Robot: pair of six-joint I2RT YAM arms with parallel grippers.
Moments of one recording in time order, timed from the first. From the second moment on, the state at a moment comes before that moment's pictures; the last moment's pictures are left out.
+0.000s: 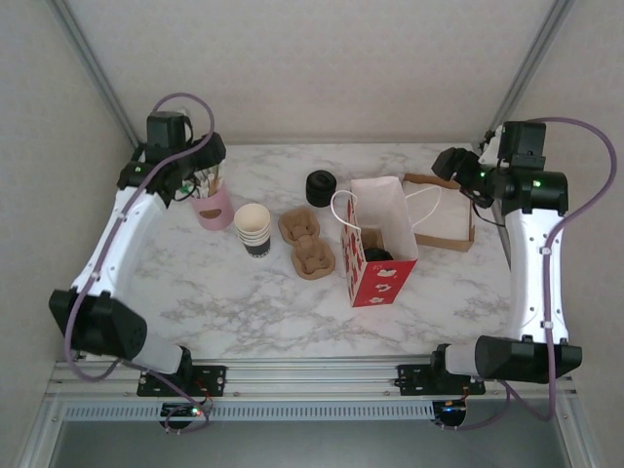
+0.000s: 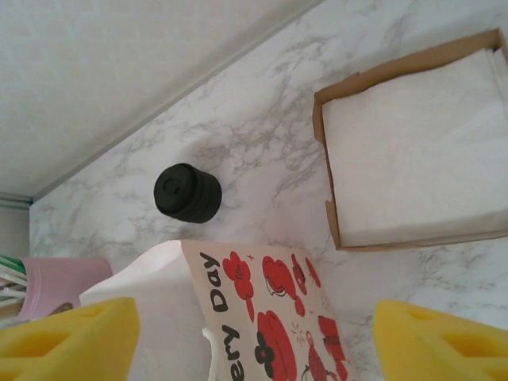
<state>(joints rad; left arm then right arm) -0.11 1.52 1.58 -0.64 -0.06 -0.42 -0.06 1.35 1.72 -1.15 -0.29 0.46</state>
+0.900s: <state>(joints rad) -0.10 1.96 1.98 -0.84 -0.11 -0.42 -0.06 1.47 1.71 -1.11 -0.34 0.40</state>
